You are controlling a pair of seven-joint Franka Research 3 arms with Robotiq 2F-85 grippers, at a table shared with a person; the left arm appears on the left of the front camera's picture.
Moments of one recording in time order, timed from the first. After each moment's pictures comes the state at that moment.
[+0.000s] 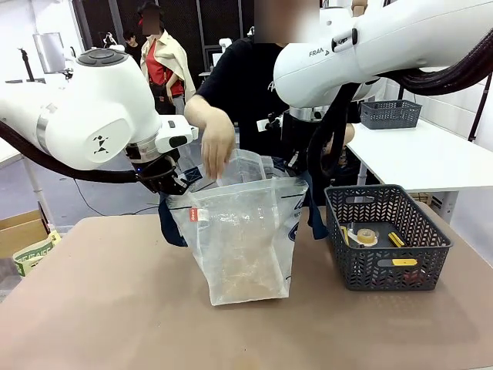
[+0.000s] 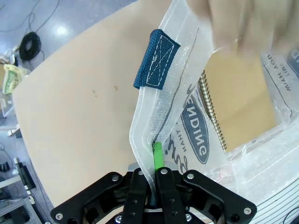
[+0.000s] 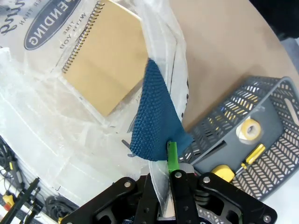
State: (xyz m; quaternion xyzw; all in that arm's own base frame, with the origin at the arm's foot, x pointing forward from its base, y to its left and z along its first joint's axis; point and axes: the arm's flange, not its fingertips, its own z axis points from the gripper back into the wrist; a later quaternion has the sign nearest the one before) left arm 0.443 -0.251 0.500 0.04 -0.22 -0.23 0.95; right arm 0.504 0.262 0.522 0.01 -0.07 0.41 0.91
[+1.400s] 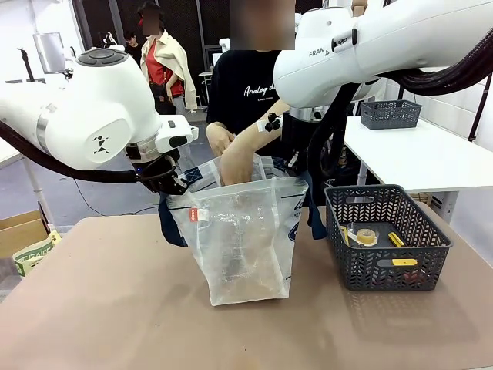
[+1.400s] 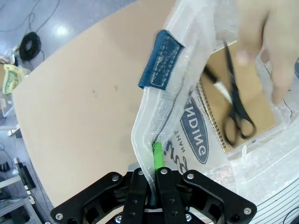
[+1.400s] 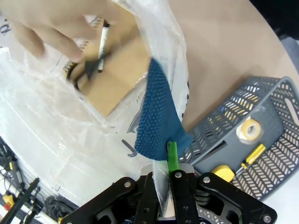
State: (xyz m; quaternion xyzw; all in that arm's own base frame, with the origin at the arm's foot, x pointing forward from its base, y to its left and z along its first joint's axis) left arm 0.443 -0.251 0.500 0.04 -0.22 -0.23 0.95; right arm 0.504 0.262 0.522 0.01 -0.07 0.41 0.91
